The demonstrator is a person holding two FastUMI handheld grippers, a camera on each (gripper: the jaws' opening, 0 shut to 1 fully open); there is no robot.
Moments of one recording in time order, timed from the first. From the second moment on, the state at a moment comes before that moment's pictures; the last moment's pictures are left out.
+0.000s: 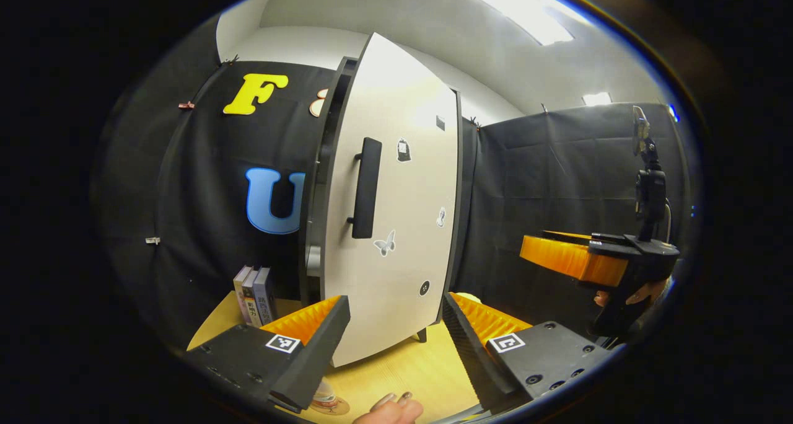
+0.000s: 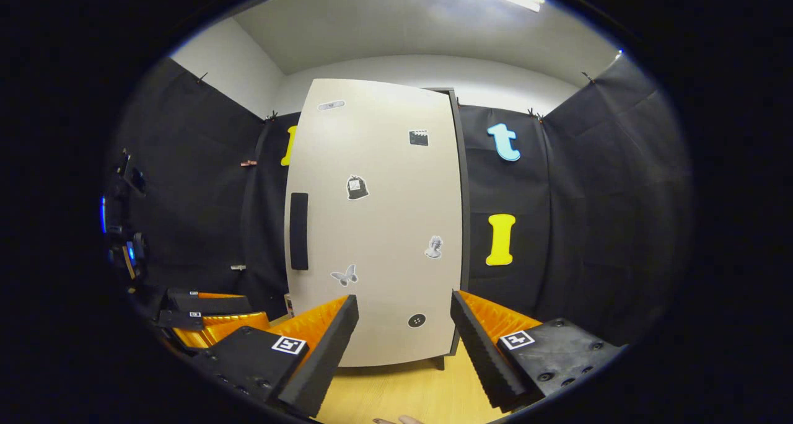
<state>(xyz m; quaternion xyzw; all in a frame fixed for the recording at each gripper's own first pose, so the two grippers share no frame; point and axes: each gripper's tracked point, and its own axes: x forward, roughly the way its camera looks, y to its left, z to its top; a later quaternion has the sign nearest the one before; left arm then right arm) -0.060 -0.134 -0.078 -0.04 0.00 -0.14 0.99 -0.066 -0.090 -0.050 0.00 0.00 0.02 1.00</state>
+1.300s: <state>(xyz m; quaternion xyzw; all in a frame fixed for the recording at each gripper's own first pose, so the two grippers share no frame) -0.046 -0.165 -0.085 -0.04 0.02 -0.16 0.99 -0.071 -0.117 -0.052 0.00 0.02 0.00 1.00</state>
